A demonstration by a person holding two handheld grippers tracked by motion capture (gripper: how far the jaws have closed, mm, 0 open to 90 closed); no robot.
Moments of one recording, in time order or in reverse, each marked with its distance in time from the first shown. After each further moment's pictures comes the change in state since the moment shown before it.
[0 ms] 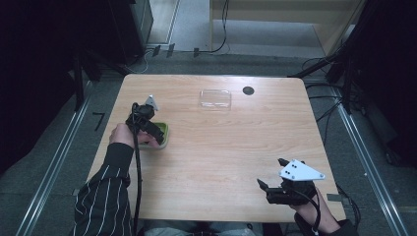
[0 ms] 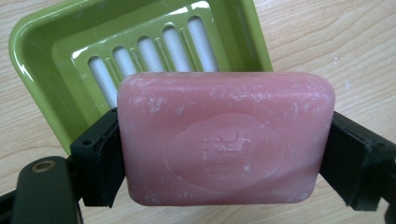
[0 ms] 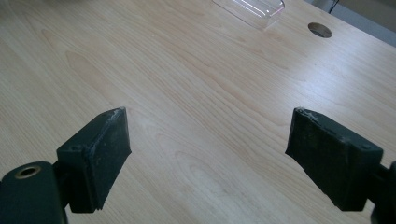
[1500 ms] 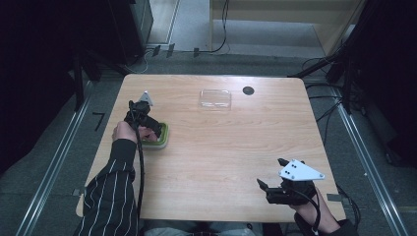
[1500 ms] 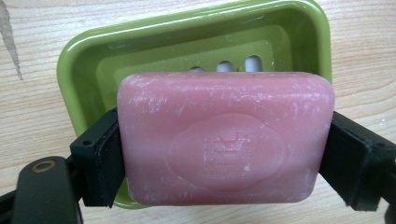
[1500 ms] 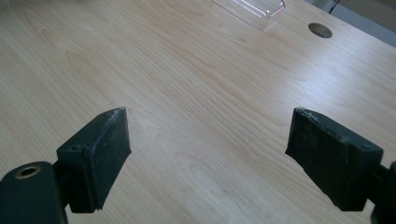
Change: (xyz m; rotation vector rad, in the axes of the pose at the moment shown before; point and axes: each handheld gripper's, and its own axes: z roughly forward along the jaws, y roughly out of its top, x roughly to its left) left arm 0.024 0.015 0.017 -0.038 0.028 -0.176; right arm 0.000 0.000 0.000 0.000 0.002 0.003
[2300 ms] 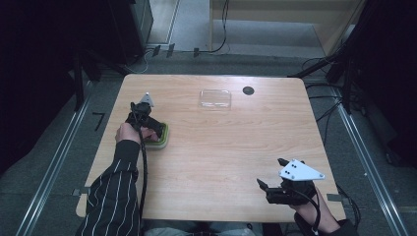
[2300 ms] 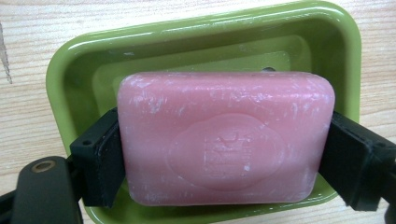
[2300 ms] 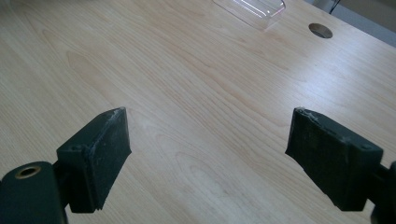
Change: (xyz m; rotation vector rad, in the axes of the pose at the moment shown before) left arm 0.000 0.005 0.014 0.002 0.015 -0.034; right arm 0.000 0.000 0.000 -0.003 0.002 -0.005
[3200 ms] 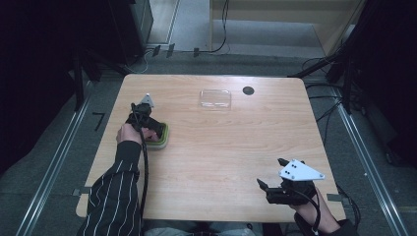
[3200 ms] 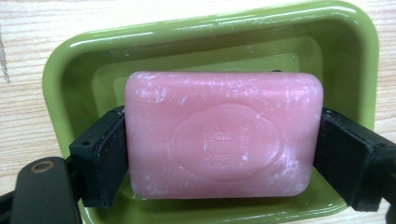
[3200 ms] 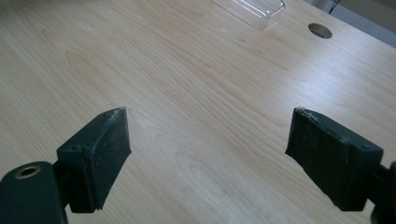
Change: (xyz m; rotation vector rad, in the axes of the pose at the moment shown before) left arm 0.000 0.001 0.005 0.002 0.016 -0.012; right arm 0.000 0.000 0.000 0.000 -0.001 -0.001
